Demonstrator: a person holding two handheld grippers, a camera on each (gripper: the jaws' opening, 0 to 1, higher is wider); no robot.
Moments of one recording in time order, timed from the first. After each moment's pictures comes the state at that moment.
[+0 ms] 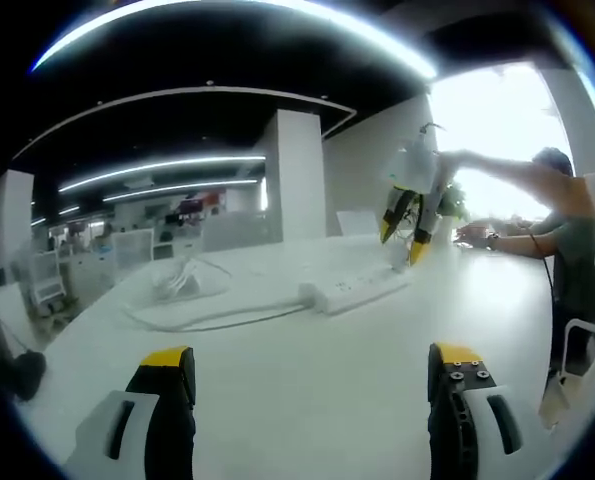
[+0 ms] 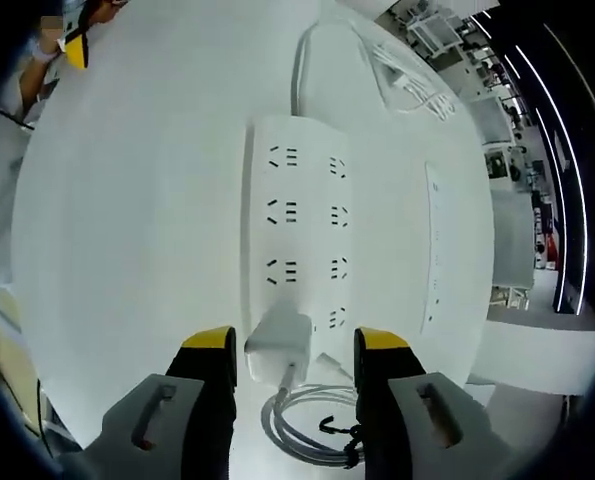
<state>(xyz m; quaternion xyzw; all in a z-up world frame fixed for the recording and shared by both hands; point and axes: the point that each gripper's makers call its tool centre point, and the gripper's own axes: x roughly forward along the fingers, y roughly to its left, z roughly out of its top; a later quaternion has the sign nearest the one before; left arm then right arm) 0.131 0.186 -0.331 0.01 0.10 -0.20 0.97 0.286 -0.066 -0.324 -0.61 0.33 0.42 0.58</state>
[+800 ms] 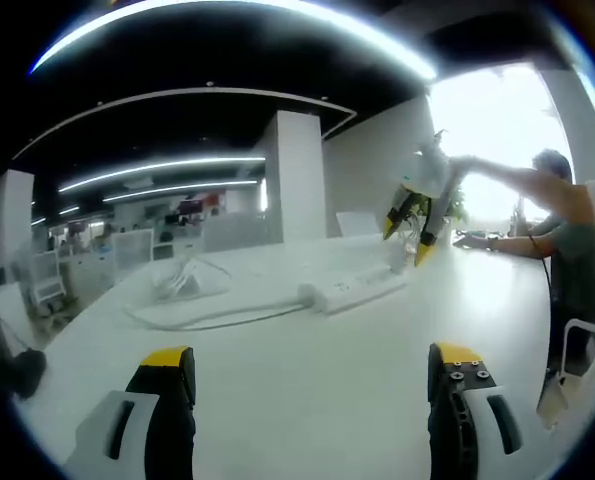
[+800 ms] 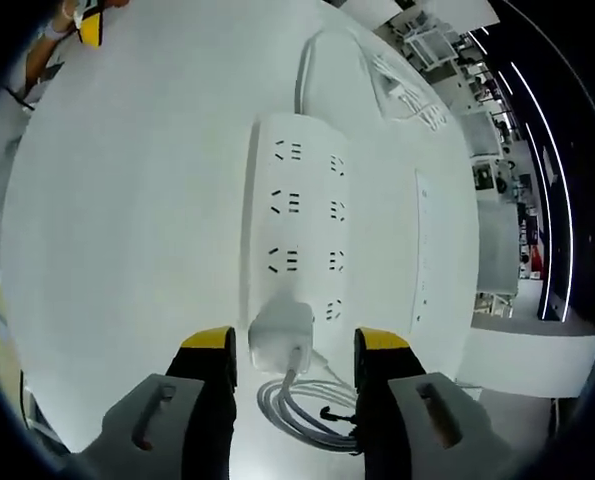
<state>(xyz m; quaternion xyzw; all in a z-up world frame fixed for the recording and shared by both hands) 0.128 0.187 -0.333 0.01 0.10 -0.20 0.97 0.286 -0.075 -0.322 -0.62 0.30 0.41 0.59</state>
